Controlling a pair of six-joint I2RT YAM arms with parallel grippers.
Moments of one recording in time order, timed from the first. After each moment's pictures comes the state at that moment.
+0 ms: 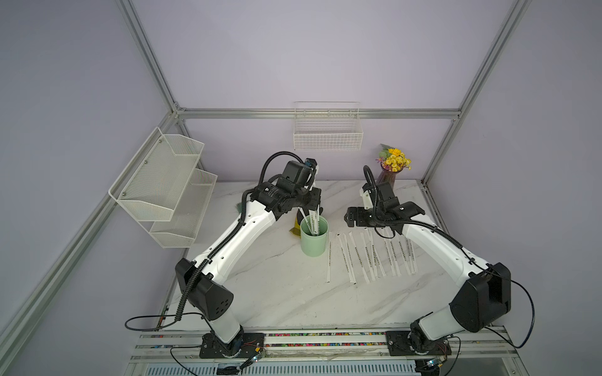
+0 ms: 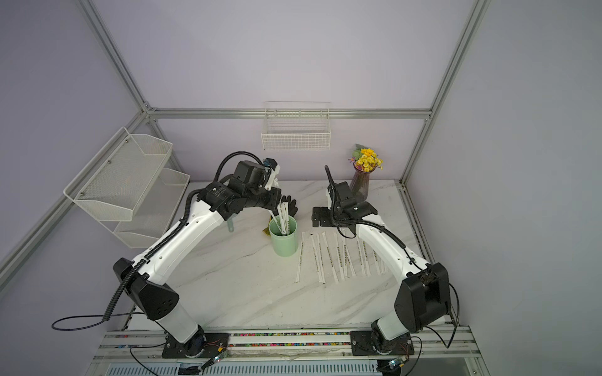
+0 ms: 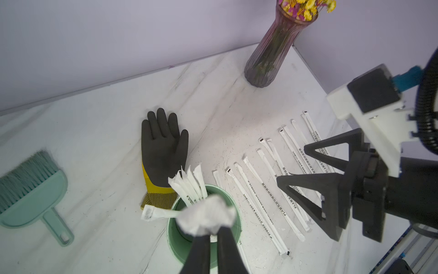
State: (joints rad) left arm -0.61 1.67 1.91 -0.90 -0.04 -0.22; right arm 0.40 1.52 1.36 -0.70 -0.07 0.37
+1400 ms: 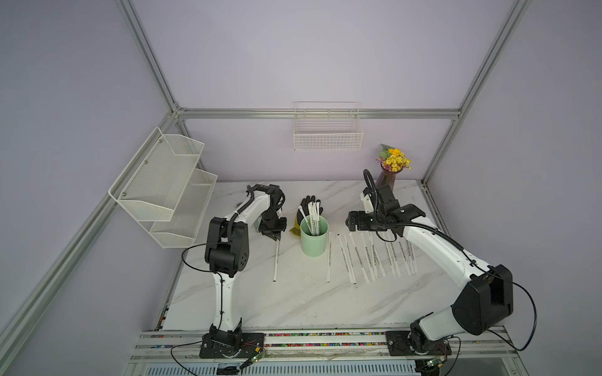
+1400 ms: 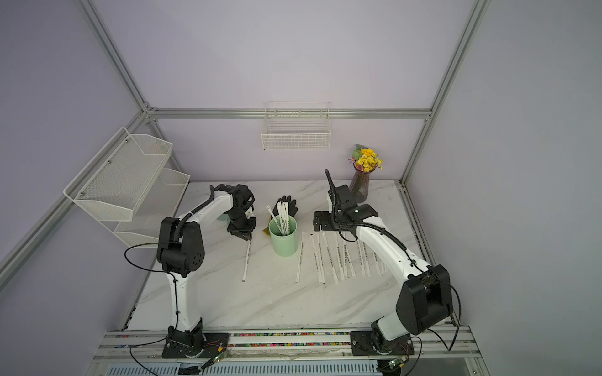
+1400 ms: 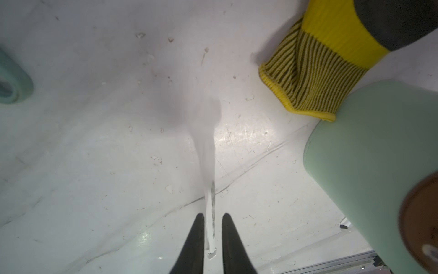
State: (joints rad) left arm -0.25 2.11 1.77 -1.28 0.15 -0.18; right arm 0.40 1.50 1.31 -0.73 -0.07 0.35
